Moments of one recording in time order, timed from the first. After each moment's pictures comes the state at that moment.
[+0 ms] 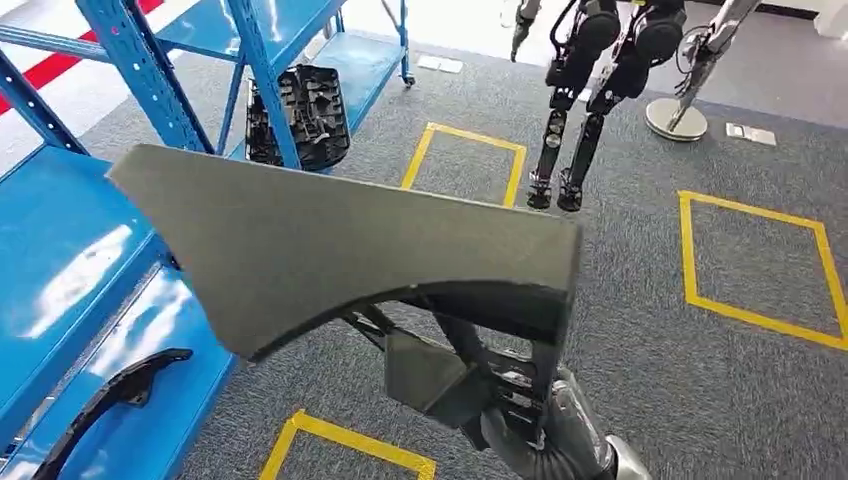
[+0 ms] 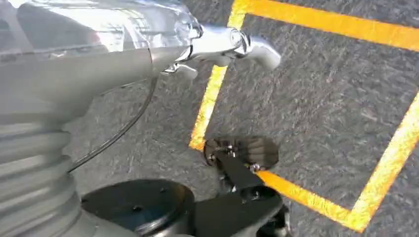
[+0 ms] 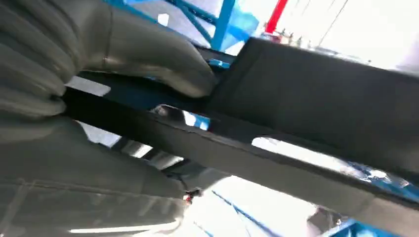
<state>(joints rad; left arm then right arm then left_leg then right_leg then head) -0.10 -0.21 1.20 -0.25 -1.13 0.07 -0.29 0.31 -0.05 0.30 -2.07 0.48 0.04 -0.51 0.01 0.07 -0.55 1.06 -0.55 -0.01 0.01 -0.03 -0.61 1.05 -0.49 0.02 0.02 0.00</state>
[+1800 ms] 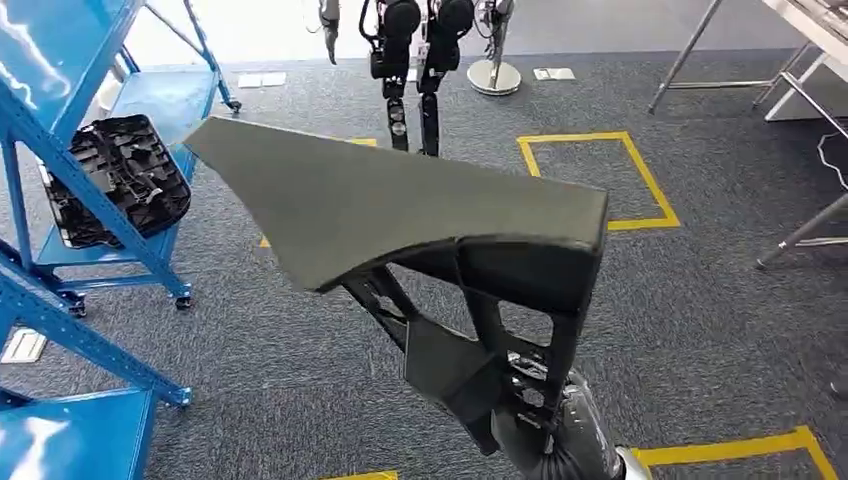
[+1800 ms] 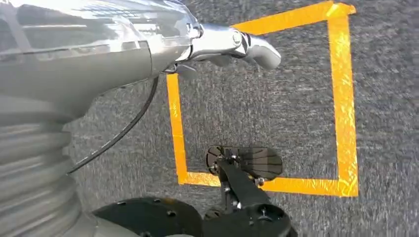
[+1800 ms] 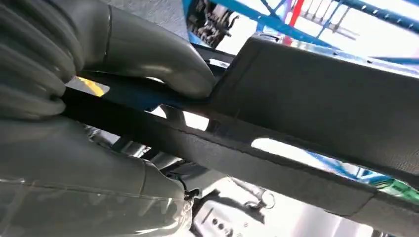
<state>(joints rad) -0.09 -0.19 1.21 -0.25 -1.14 0.08 -0.31 0.36 -0.04 0.27 -2.07 0.49 0.00 -0.51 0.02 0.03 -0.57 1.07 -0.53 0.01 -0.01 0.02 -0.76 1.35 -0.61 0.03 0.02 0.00</state>
